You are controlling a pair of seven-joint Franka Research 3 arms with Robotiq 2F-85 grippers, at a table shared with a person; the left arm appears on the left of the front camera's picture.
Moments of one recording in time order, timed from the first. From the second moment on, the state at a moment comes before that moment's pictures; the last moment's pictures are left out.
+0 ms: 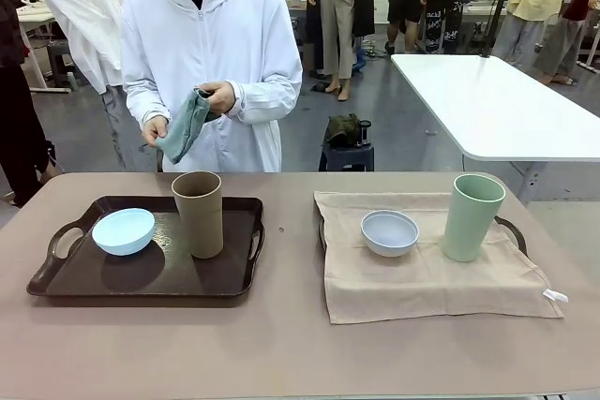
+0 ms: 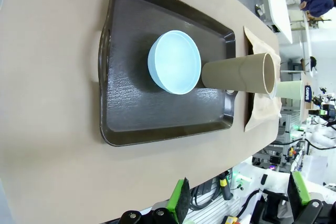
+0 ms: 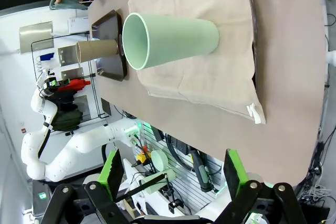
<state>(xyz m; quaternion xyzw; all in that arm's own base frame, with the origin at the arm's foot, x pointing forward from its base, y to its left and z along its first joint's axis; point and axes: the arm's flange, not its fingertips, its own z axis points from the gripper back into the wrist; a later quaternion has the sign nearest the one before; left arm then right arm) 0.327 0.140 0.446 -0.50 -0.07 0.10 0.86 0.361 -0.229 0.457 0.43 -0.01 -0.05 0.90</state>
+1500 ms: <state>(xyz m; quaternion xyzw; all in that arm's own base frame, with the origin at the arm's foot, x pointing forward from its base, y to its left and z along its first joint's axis) 0.352 -0.002 0.597 -0.23 -0.04 0.04 0.97 0.484 0.182 0.467 0.17 -0.20 0.38 0.88</state>
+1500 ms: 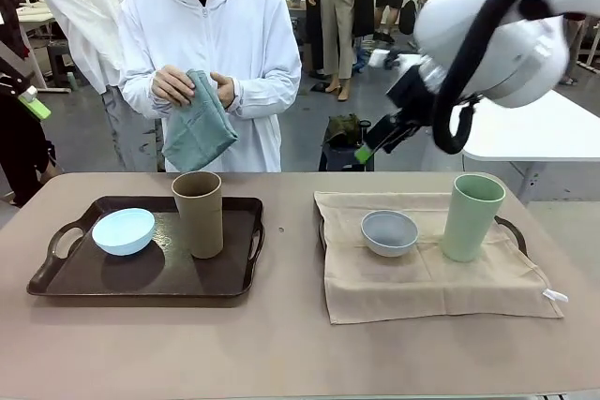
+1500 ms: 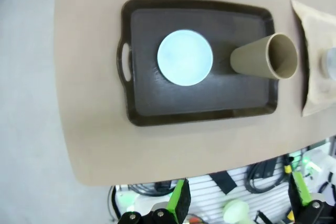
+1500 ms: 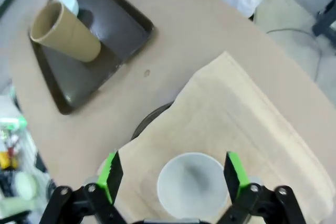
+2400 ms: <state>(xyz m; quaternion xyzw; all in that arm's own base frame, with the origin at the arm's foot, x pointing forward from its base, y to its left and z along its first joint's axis) 0.372 -0.008 0.583 -0.20 -0.02 0.04 0.98 0.488 0.220 0.450 0.15 -0.21 0.49 0.84</state>
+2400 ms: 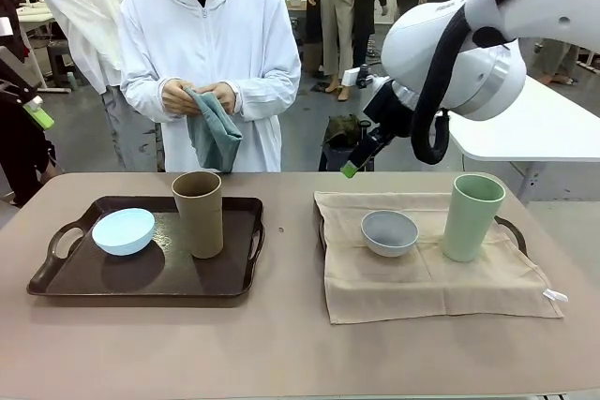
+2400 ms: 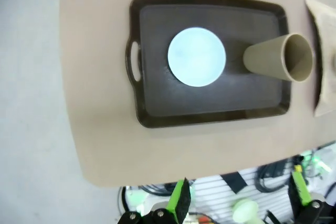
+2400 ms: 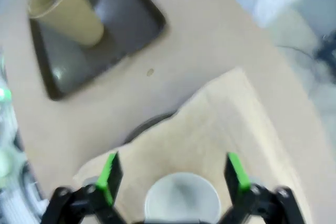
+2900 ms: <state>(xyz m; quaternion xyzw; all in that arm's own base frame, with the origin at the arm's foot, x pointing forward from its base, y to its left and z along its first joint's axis) 0.395 -0.035 0.554 -0.08 -0.04 -0.02 1.00 0.505 0.331 0.390 0.26 -0.28 0.63 0.68</state>
